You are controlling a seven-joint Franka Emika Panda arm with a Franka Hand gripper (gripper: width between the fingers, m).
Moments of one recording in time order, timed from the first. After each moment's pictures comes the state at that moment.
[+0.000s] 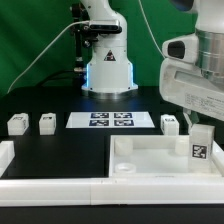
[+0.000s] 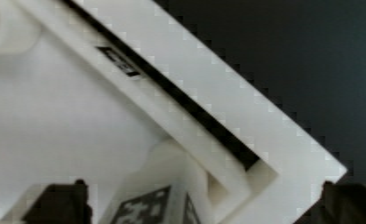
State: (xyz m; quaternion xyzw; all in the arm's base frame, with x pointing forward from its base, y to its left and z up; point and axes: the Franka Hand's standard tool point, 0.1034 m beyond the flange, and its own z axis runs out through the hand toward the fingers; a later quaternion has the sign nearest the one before) arm 0.629 0.126 0.067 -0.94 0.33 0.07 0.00
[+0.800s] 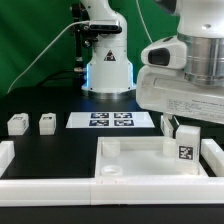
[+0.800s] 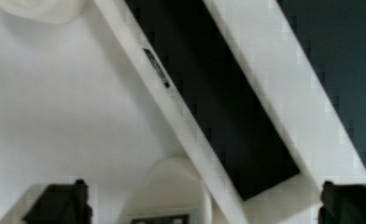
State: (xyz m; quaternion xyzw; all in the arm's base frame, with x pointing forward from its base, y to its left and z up) arm 0.616 0.109 0.064 -0.96 0.27 0.07 0.00
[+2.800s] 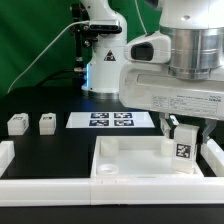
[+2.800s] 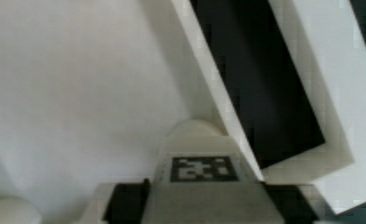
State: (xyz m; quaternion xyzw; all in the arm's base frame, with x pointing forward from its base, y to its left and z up) arm 0.623 0.085 0.072 -0.97 0.22 0.06 0.01
